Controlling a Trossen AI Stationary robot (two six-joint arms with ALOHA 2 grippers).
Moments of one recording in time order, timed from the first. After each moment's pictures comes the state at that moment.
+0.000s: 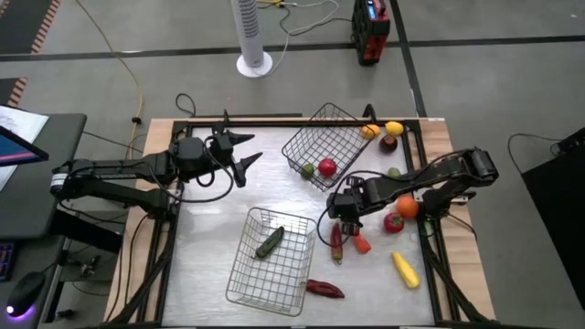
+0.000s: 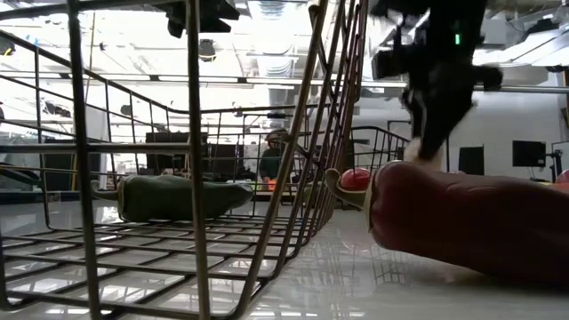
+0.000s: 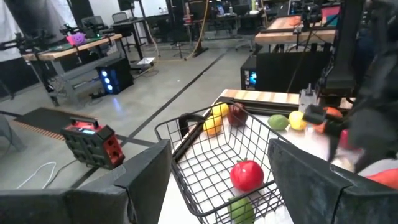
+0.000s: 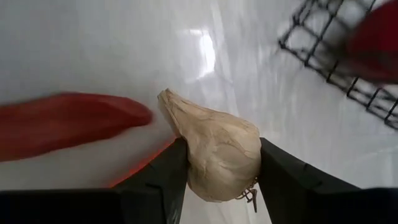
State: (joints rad) left arm 0.13 0.97 0.81 0.01 -0.36 0.07; right arm 0.18 1.56 1.08 -0.89 0.24 0.29
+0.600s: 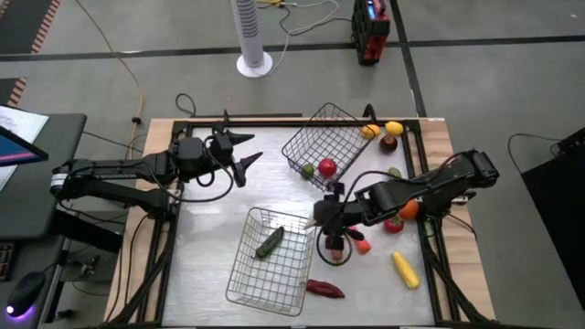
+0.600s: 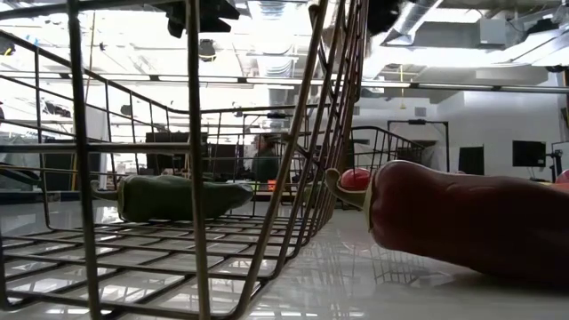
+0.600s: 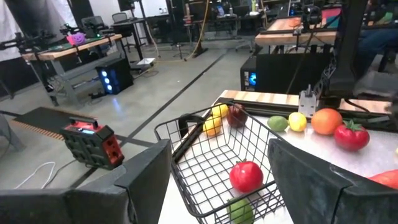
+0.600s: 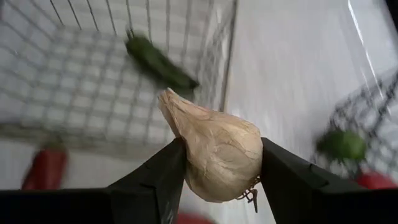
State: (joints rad) left arm 0.13 0.97 0.81 0.02 -0.36 0.07; right arm 0.32 1.58 1.38 -0.72 0.32 0.23
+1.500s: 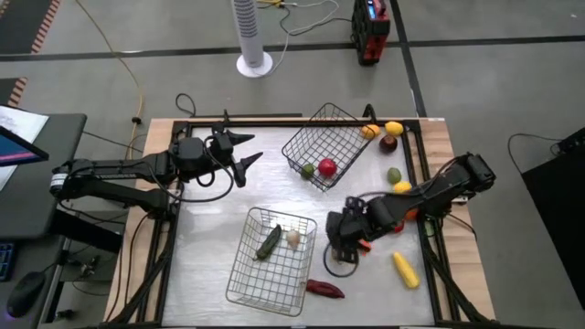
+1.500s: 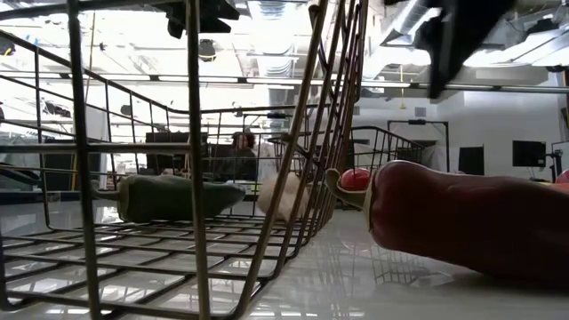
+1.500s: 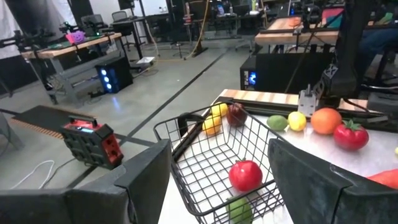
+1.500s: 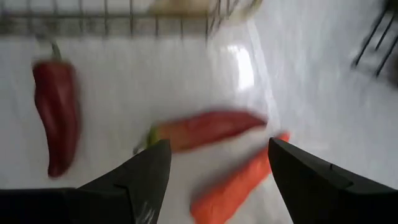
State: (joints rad) left arm 0.13 0.97 0.81 0.01 -0.36 0.06; right arm 0.41 1.61 1.35 -1.04 0.18 0.61
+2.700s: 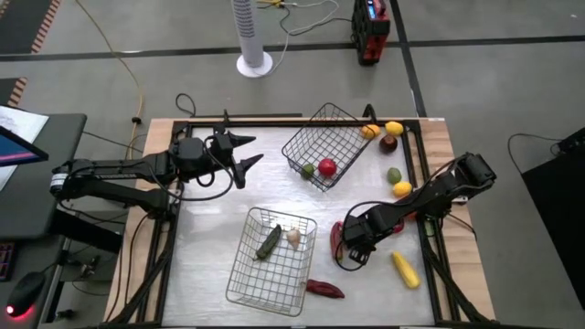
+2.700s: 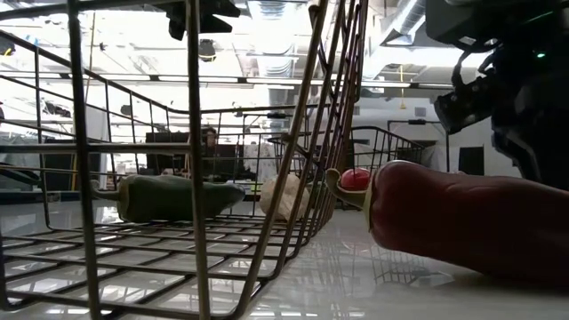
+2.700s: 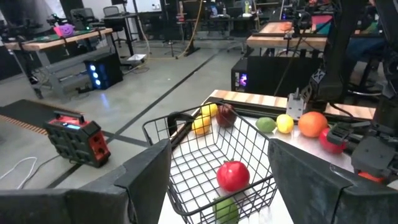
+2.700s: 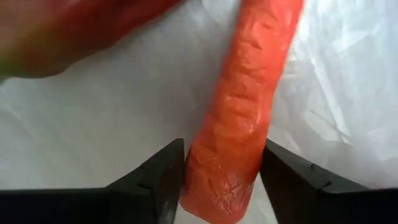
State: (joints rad) left arm 0.13 0.97 0.81 0.01 -0.32 0.01; right arm 0.39 1.61 0.91 -0.83 -0.06 0.89
